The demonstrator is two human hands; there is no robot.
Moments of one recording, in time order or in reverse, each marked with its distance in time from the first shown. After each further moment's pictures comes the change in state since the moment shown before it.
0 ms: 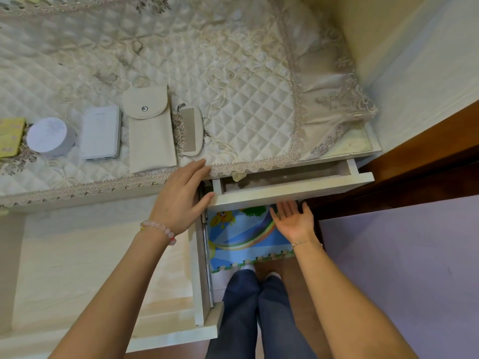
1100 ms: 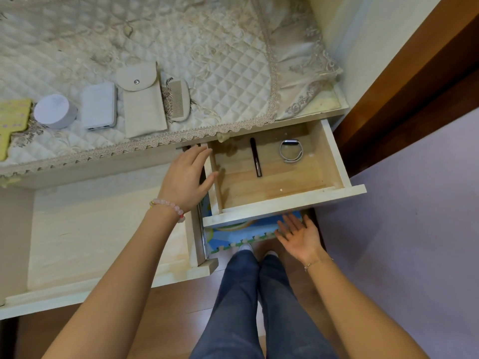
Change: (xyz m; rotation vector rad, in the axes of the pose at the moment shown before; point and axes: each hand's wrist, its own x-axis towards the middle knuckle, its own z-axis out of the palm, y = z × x) left_hand -0.046 0.065 -0.001 0.063 -0.008 -0.014; right_hand -0.089 0.010 -0.121 -0.189 0.031 0.067
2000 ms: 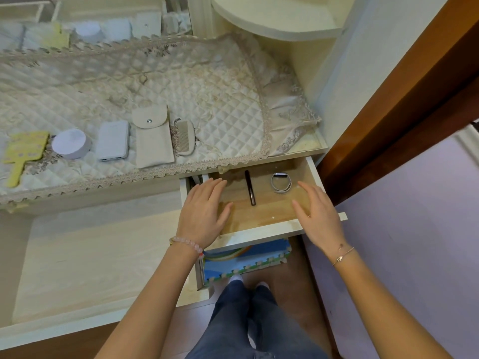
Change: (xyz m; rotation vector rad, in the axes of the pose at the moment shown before) left_hand -0.019 0.040 -0.014 -0.054 0.146 0.035; right_hand -0.106 -0.074 0.076 -1.711 0.094 -1.322
